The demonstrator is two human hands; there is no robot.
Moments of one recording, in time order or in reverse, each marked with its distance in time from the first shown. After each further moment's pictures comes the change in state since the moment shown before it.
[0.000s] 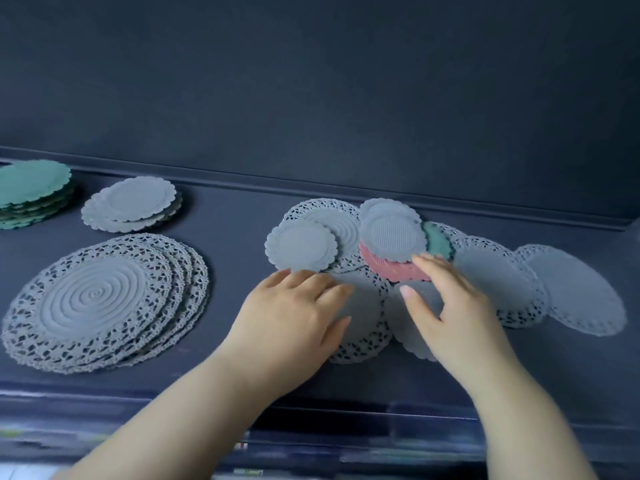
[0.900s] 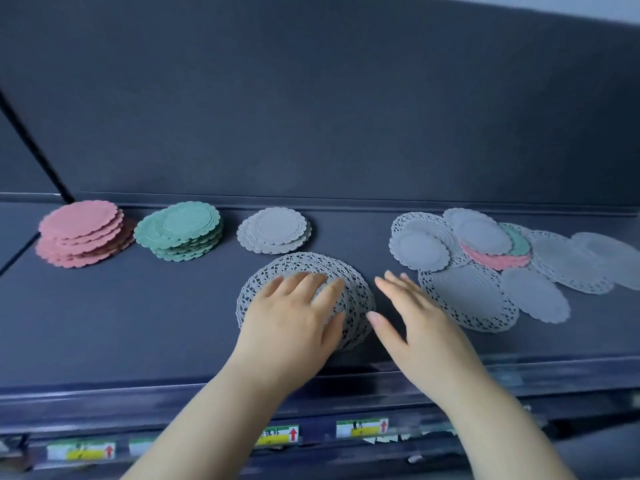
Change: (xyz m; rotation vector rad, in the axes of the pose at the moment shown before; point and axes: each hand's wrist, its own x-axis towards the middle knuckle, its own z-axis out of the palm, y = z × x) left_hand -0.116 -0.163 -0.069 -0.016 0.071 -0.006; right_hand -0.049 -0.212 0.101 -0.132 -0.066 -0.073
